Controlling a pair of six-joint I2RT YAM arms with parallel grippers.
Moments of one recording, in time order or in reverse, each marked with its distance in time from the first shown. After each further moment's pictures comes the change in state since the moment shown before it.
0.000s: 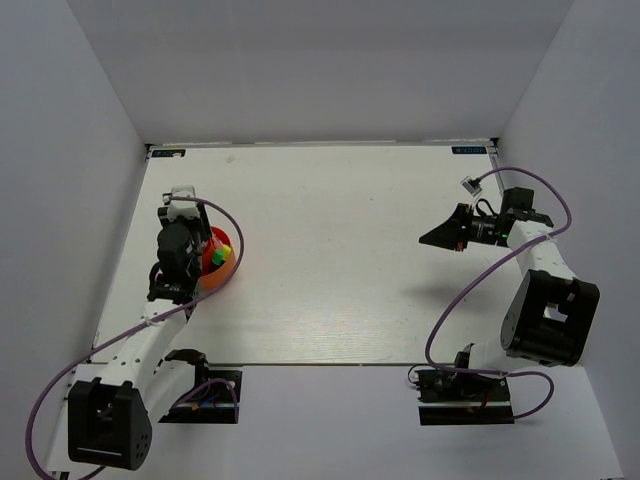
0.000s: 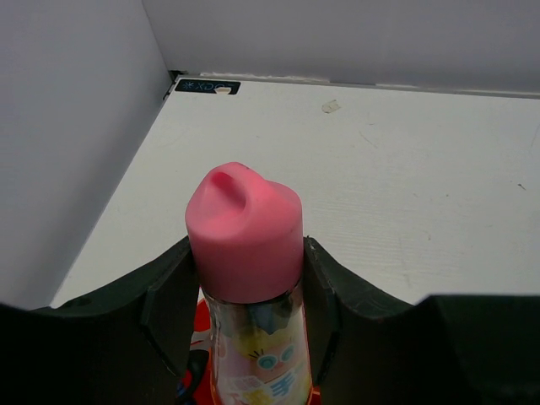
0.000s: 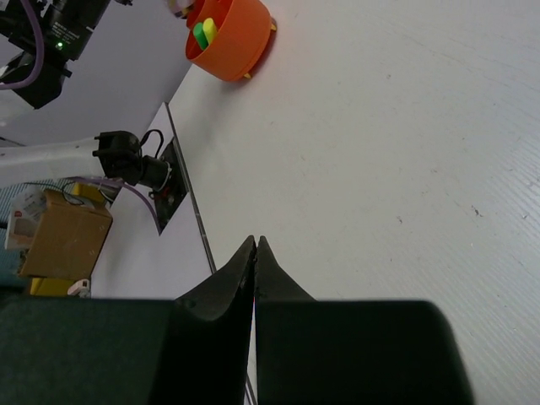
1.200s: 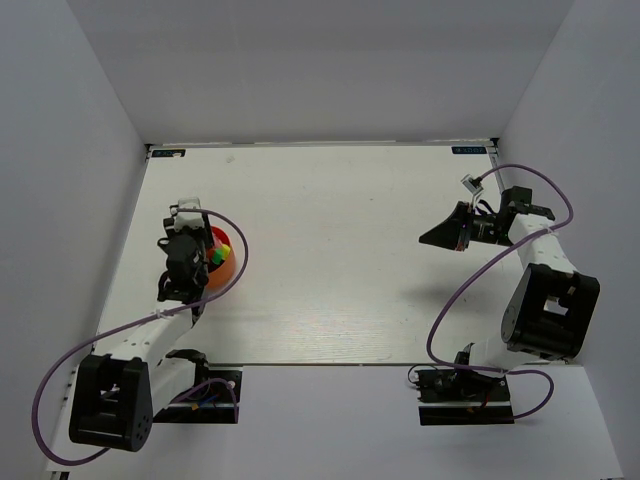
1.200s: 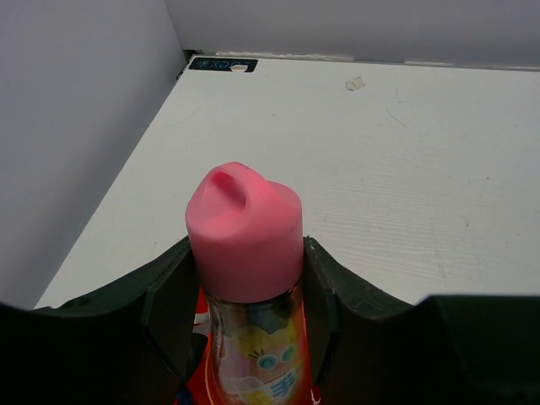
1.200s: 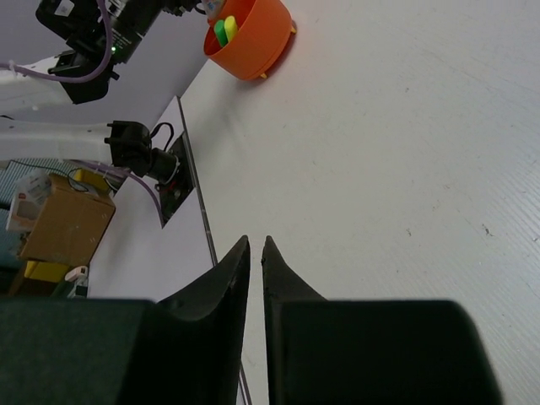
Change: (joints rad) left arm -0.001 0.103 -0.135 0.253 -0.052 0.040; right arm 0.001 0.037 0.058 -0.171 -0.053 -0.200
